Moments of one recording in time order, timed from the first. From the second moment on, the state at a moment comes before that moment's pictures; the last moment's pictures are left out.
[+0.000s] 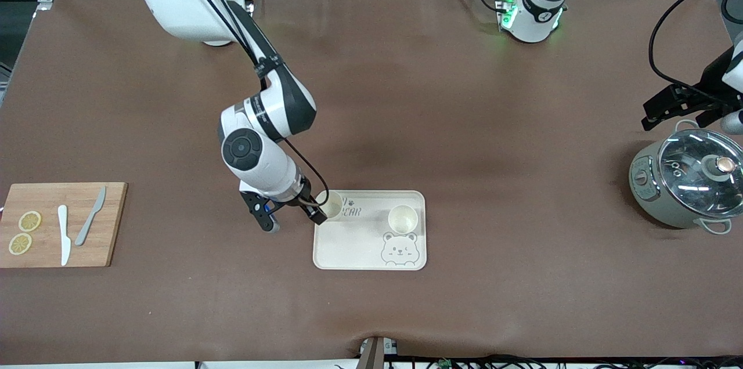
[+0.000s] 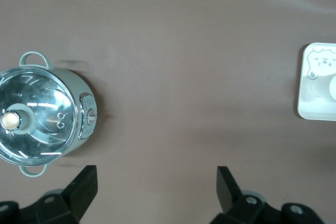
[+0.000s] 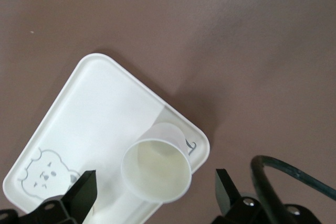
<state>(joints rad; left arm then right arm) 0.16 0.03 -0.20 -1.55 0.02 1.67 -0.08 0.50 0.63 -0.02 -1.44 0.16 2.16 1.27</state>
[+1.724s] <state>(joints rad) 0.16 0.08 -0.20 -1.54 0.02 1.68 -0.08 -0.02 -0.04 -0.02 -1.57 0.09 1.46 0.17</state>
